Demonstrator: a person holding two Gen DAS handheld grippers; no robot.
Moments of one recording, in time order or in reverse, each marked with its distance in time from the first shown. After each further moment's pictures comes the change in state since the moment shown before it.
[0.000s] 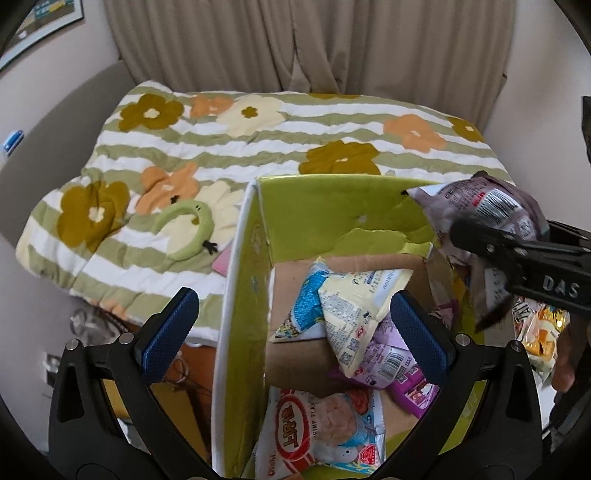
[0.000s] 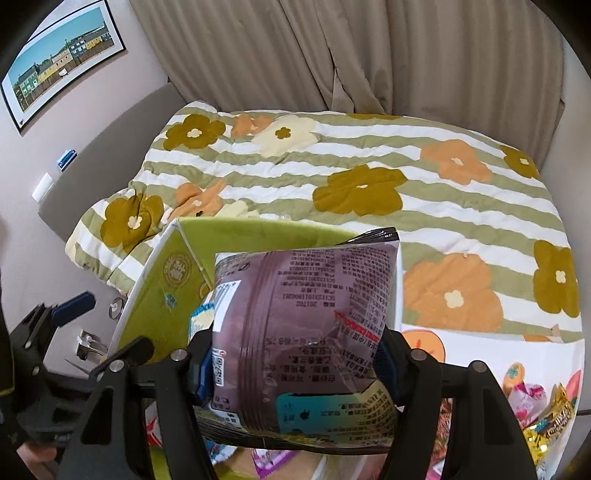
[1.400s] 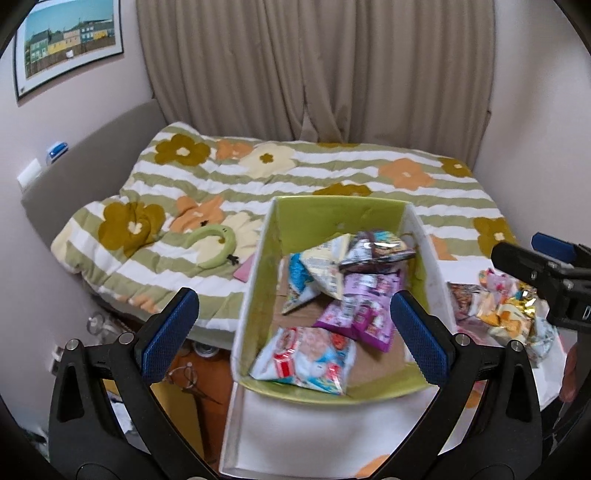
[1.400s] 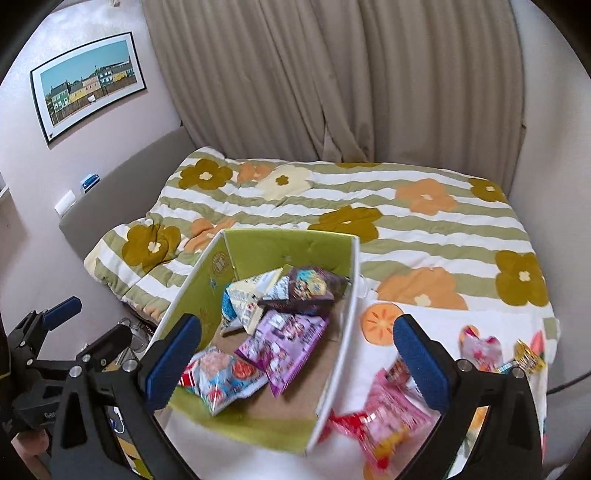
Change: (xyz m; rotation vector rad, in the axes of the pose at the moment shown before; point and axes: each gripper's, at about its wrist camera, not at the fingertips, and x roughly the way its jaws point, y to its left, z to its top) left arm -0.165 -0.019 -0.088 -0.021 -0.215 0.029; right arm -0.153 0.019 -0.093 0.002 -0.219 -0.044
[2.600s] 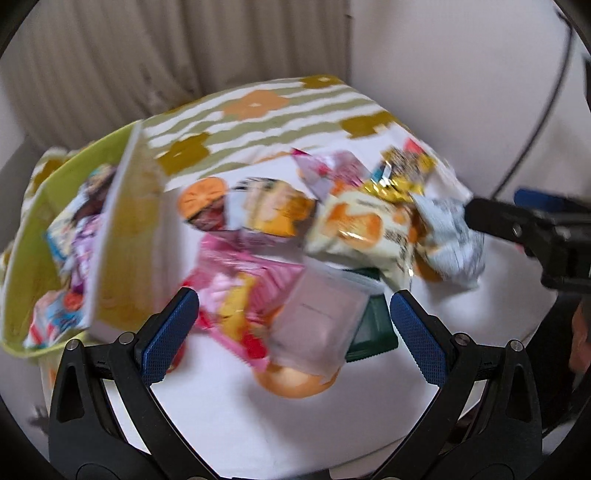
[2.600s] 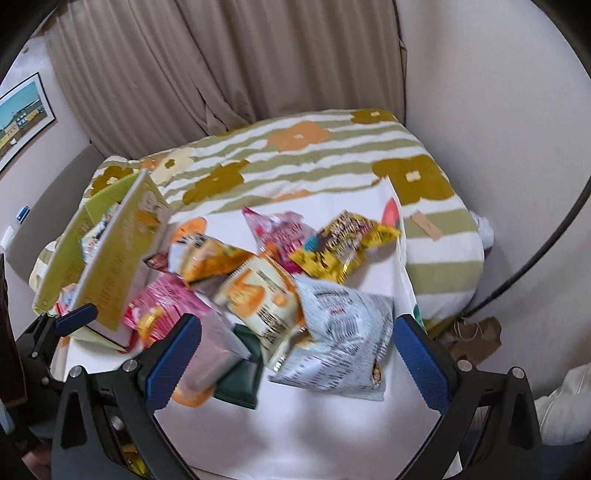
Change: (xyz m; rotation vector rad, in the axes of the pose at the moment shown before) left arm 0.070 -0.313 -0.138 0.388 0.162 -0.278; right arm -0.052 -0.257 -0.163 0.243 0.082 -0.196
